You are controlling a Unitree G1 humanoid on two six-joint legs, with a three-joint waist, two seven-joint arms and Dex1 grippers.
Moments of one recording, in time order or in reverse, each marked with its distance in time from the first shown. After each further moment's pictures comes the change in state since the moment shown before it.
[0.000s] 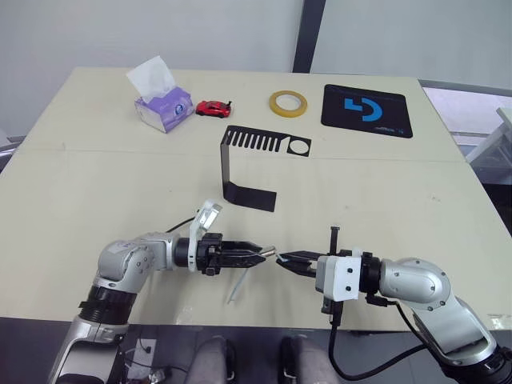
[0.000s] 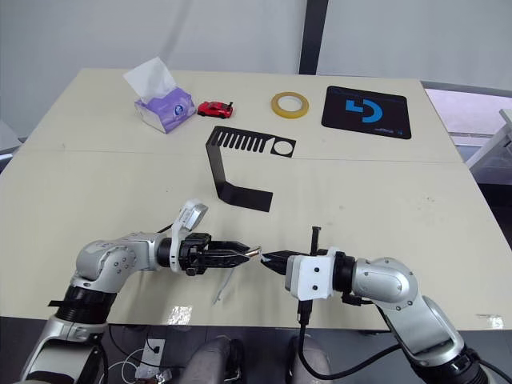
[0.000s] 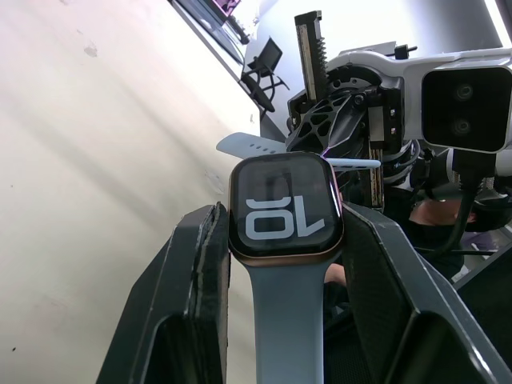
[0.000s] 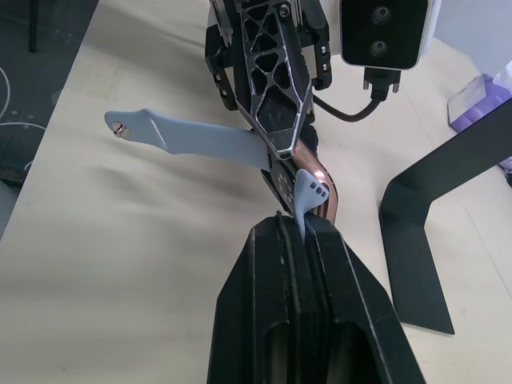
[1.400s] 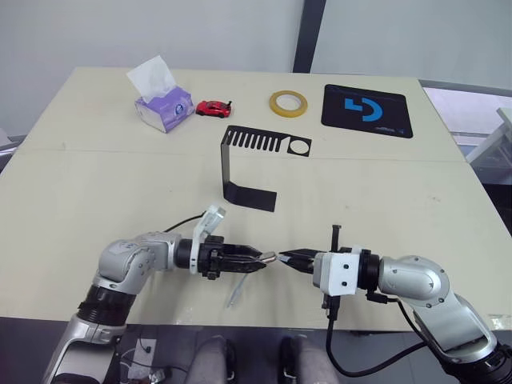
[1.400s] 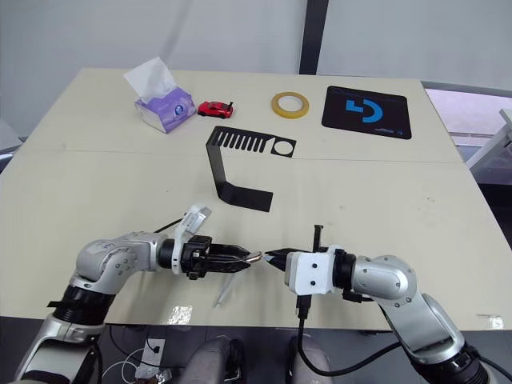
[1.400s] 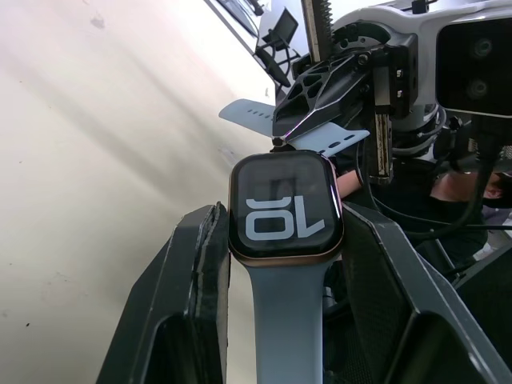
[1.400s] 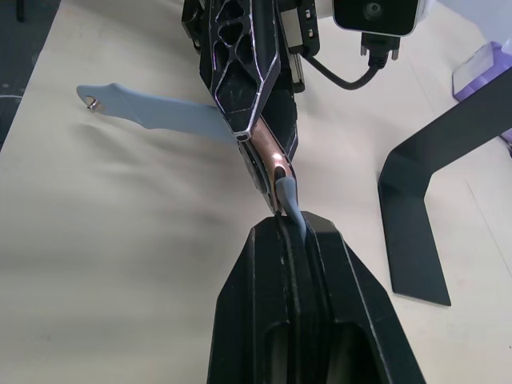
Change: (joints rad) left arm -0.001 0.018 -0.046 -0.021 0.035 -0.015 0.031; right arm -0.017 -0.007 0.000 0.001 -0.050 0.063 0.002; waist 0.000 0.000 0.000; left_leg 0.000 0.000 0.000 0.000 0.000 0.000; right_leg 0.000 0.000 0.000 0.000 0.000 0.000
